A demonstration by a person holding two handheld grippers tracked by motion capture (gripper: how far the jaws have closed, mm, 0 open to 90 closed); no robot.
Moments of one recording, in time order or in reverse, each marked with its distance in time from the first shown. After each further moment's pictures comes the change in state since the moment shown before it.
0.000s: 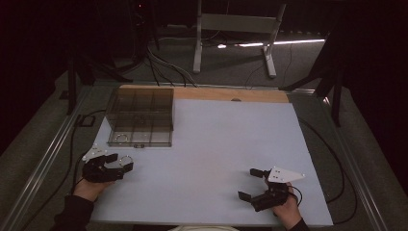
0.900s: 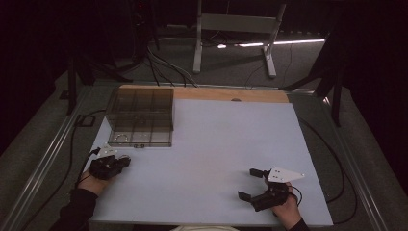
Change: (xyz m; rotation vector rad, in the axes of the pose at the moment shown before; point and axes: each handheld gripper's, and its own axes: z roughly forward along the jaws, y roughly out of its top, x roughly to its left) left arm 0.009 0.001 0.024 0.114 0.064 0.102; right arm 0.000 0.000 0.001 0.001 0.003 0.005
